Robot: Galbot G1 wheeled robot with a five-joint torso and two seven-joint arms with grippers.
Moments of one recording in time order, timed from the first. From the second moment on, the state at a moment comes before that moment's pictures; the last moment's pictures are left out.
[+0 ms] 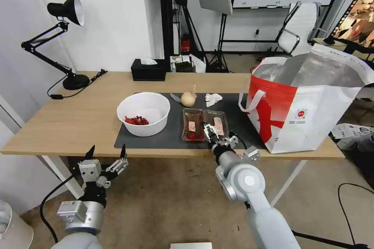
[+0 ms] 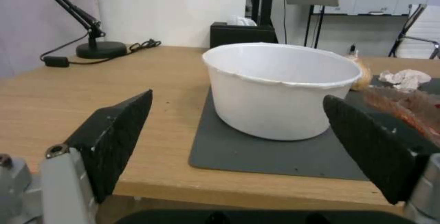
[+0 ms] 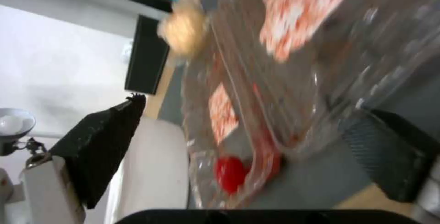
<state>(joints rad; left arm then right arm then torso) 1.71 -1.37 -0.60 -2.29 -0.22 0.05 -0.12 -1.12 1.41 0.20 1.98 1.37 -0.09 0.63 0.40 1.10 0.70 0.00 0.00</state>
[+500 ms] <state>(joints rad) 1.73 -1.38 -0.61 -2.29 -0.21 0.02 -0.13 -1.02 1.30 0.17 1.97 1.15 -0.24 0.38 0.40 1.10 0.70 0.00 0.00</state>
